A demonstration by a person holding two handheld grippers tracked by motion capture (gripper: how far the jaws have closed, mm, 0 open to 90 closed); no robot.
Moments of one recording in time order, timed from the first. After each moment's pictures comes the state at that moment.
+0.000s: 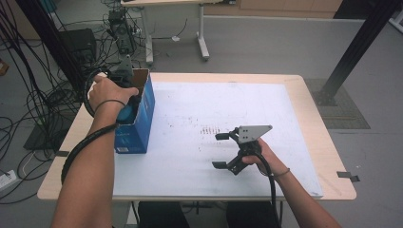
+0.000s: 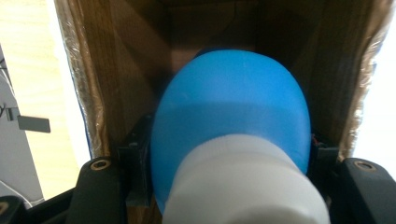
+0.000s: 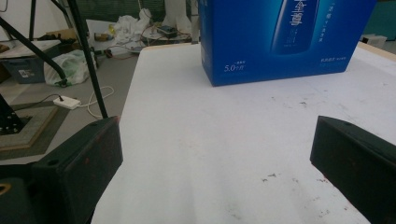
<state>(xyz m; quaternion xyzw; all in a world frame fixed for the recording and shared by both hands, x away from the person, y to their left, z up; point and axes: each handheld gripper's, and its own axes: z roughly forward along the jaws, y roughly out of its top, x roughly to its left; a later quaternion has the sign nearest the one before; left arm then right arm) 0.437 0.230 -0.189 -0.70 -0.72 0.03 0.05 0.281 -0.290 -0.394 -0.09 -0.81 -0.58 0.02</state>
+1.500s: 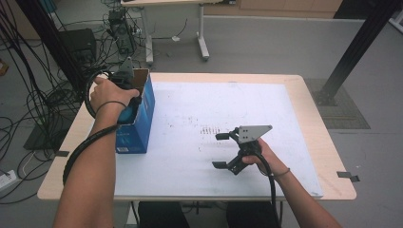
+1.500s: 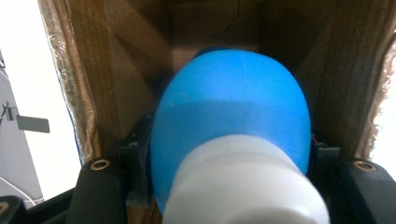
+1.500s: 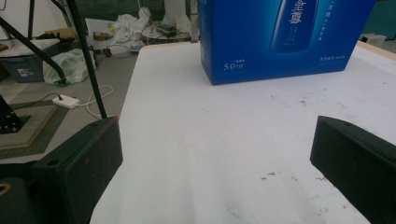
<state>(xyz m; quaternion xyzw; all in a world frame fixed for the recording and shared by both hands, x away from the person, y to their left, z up) 0.438 0.228 -0.195 -0.70 -0.72 0.03 0.05 0.281 -0.290 -0.393 -0.09 -0.81 -0.58 0.02</state>
